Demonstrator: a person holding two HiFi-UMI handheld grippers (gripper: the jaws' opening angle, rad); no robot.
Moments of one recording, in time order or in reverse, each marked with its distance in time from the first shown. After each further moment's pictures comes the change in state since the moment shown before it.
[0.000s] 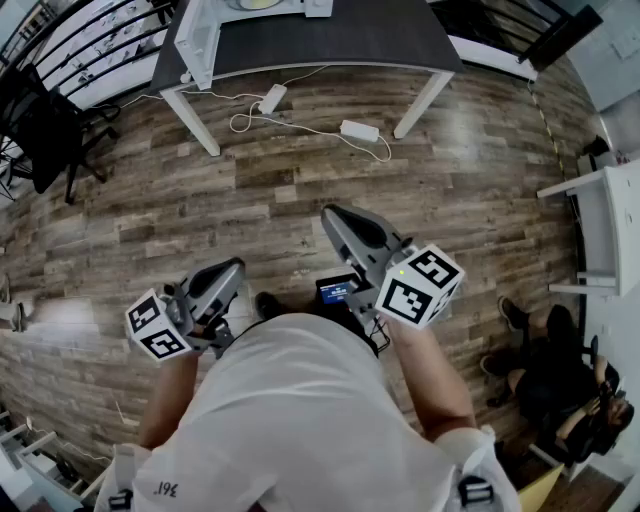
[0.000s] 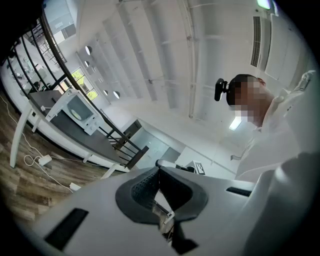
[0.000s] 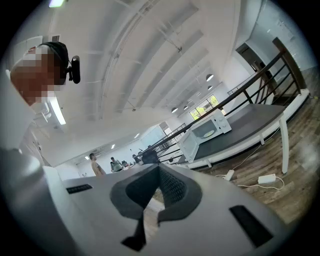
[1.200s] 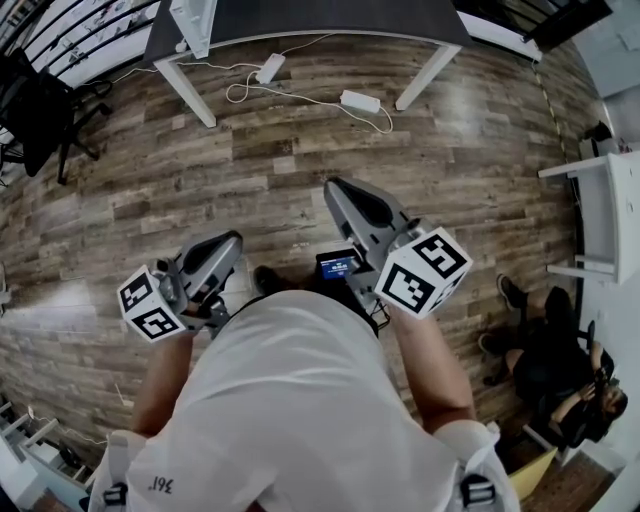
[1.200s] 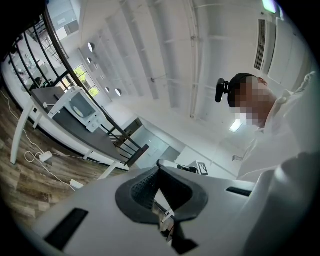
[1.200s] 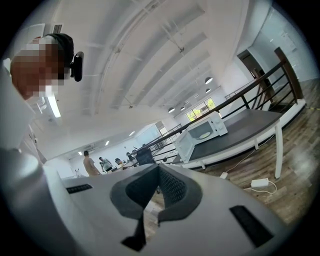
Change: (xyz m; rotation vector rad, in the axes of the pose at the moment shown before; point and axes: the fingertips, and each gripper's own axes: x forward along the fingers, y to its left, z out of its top) left arm -0.004 0.025 0.008 -0.013 0.010 -0.009; right arm 0.021 -0.002 -0.002 -0.063 -0.010 -0.050
